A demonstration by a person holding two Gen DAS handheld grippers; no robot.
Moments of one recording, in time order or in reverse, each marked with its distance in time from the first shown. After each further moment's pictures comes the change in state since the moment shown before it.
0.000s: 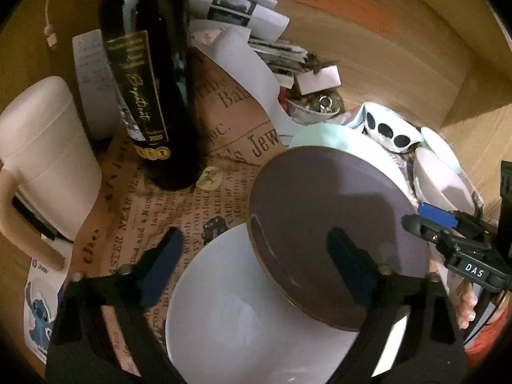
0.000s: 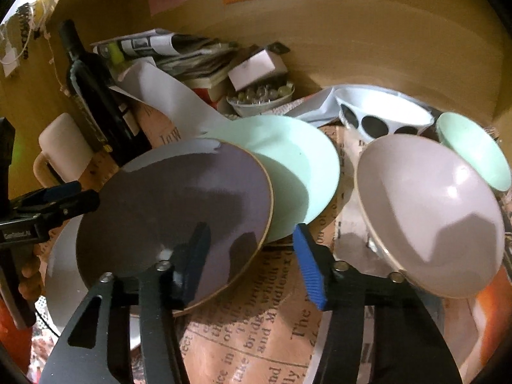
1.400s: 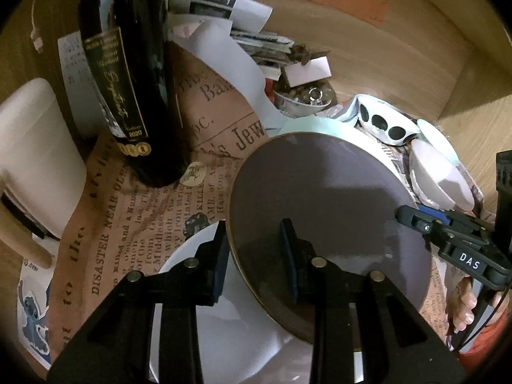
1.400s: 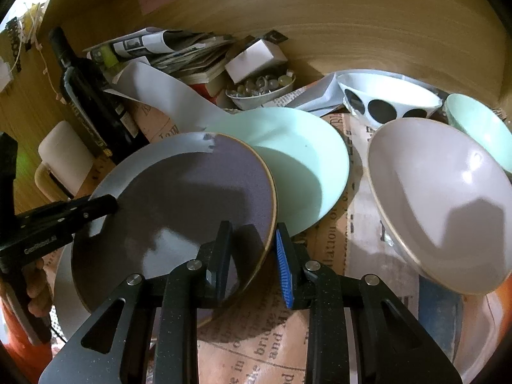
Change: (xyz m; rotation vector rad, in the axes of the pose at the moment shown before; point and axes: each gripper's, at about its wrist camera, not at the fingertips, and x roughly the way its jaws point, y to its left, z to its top) left arm 0.004 -0.015 -0.002 0.010 -0.001 -0.007; right arm 0.008 -0.002 -0.003 0.055 0.012 0.029
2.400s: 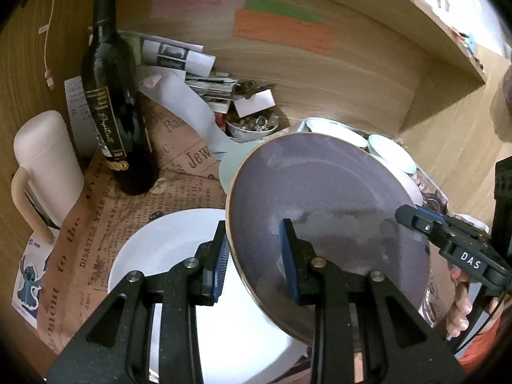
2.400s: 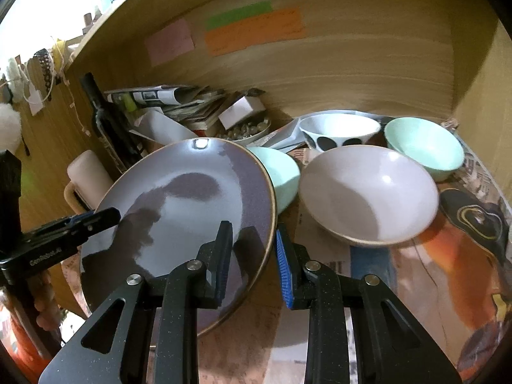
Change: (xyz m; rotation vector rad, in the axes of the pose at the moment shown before) left arm -0.064 -0.062 -0.023 0.025 -0.132 -0.052; right arm -0.096 -0.012 -0.026 0.031 -0.173 -0.027
